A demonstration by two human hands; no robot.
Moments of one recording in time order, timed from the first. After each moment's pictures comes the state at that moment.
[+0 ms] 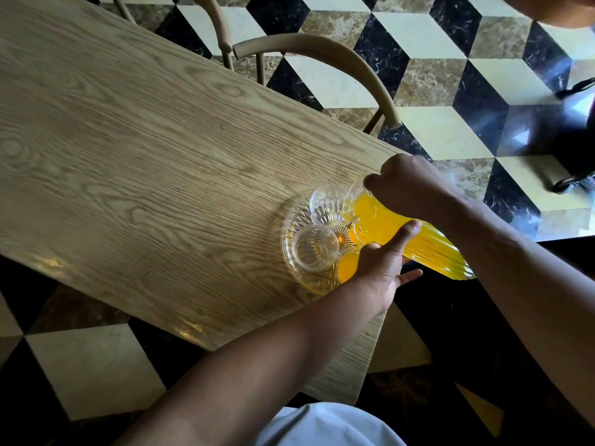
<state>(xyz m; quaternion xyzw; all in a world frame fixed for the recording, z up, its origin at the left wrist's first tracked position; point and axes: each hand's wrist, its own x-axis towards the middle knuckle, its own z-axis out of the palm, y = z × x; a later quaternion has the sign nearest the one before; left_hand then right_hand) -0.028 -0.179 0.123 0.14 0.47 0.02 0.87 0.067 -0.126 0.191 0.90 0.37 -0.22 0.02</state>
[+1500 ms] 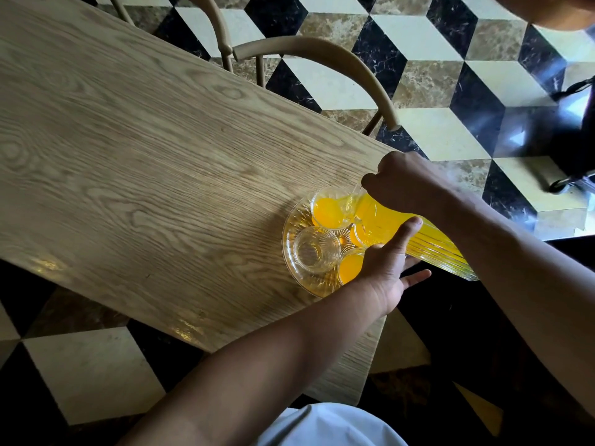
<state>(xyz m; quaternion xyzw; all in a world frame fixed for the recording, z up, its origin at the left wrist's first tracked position) -0.029 -0.176 0.137 0.13 0.46 0.00 0.88 0.063 -0.113 0.199 0.89 0.39 -0.21 0.09</state>
